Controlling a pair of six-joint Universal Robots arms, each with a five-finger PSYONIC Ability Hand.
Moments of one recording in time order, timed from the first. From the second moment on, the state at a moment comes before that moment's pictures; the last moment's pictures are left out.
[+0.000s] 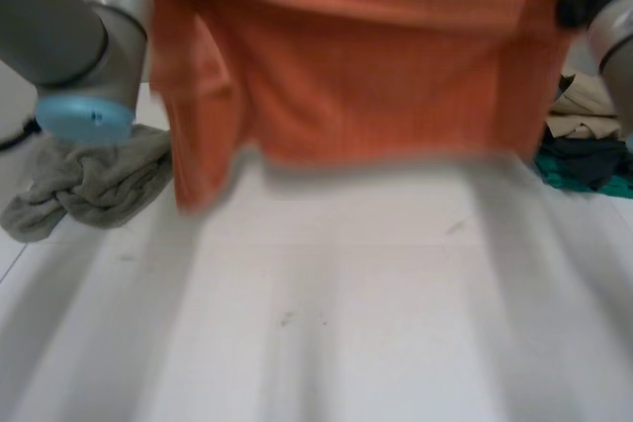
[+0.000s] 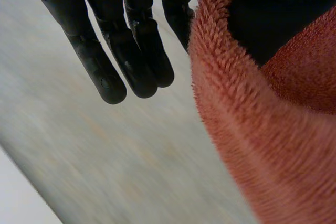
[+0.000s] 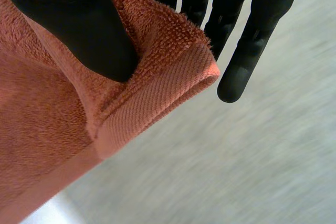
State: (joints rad) left arm 4.30 -2.14 -0.73 3.35 -1.64 3.67; right arm 1.81 -1.12 0.96 0.02 1.54 2.49; left_hand 1.14 1.20 1.19 1.20 0.99; right_hand 1.11 1.16 1.19 1.20 0.96
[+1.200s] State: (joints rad) left arm 4.21 -2.01 -1.60 3.51 -1.64 3.55; right arm 1.72 -1.36 1.77 0.11 1.25 2.49; left_hand 1.14 1.20 1.20 1.20 1.00; right_hand 0.78 0.78 0.78 0.78 0.60
